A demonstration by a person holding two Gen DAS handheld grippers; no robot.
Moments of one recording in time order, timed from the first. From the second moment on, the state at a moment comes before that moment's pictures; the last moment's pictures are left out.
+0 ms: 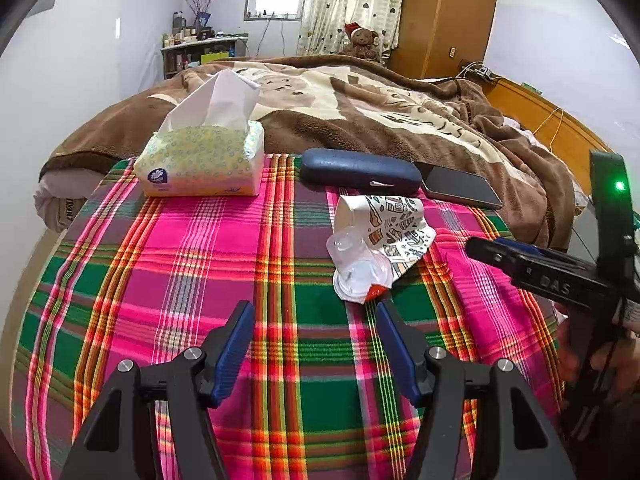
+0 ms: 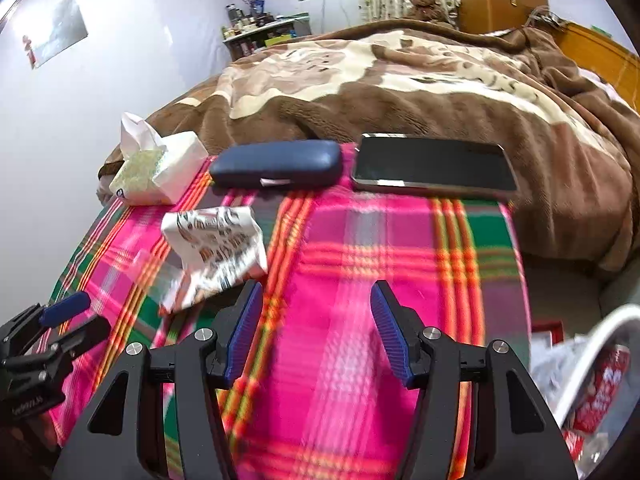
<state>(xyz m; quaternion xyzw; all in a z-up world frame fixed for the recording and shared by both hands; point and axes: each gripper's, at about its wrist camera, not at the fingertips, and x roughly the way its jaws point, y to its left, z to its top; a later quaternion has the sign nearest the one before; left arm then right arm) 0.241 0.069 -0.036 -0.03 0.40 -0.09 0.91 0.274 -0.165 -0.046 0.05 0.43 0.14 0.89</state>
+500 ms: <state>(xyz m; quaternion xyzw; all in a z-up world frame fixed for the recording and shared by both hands) 0.257 0.069 -0.045 -0.03 0.41 -0.10 0.90 0.327 -0.129 -0.066 0.08 0.47 0.23 0.85</state>
